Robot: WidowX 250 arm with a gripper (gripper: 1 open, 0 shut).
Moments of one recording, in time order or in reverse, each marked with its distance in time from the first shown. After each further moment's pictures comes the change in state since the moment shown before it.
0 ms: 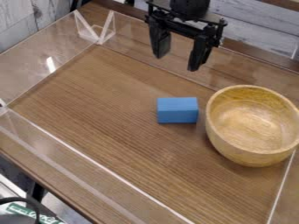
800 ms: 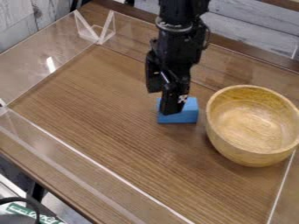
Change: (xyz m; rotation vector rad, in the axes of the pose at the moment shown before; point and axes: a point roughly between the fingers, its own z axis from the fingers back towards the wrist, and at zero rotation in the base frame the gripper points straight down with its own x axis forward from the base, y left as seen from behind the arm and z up) arm -0.025 0.003 -0.052 0.022 0.037 -0.635
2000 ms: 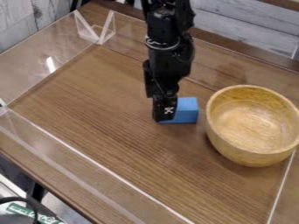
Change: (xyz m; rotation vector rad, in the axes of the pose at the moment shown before) arm 0.000 0.015 -0.020 0.073 -0.099 -0.116
